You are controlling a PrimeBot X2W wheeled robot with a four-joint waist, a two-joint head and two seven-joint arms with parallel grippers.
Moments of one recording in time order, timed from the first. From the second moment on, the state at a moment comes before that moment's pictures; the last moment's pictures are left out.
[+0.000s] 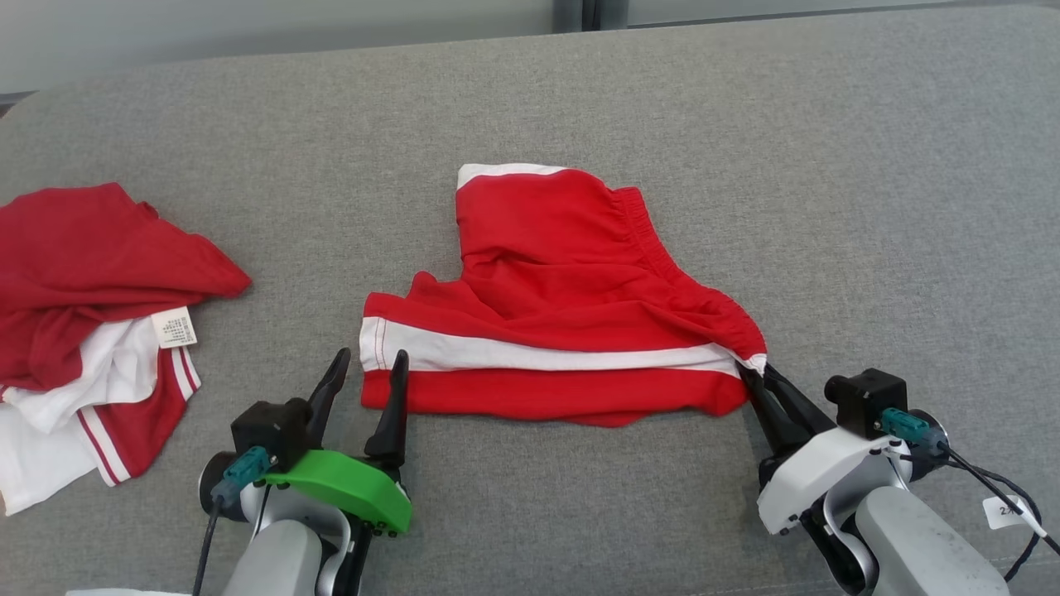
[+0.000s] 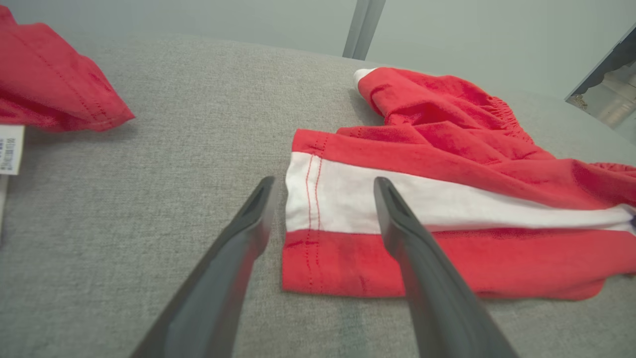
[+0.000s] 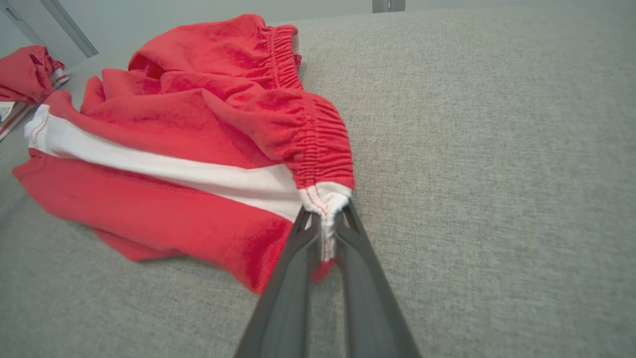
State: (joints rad) left arm -0.25 0.06 -0.23 0.49 -0.35 -0.13 -0.26; right arm -0.30 -0.24 0.40 0.50 0.42 0.13 -0.26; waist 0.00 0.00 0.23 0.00
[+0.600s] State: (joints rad) left arm -0.37 0.17 -0.38 0.61 -0.60 -0.13 -0.26; right arm -0.33 -0.26 0.45 0.49 0.43 0.13 -0.26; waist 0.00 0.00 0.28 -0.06
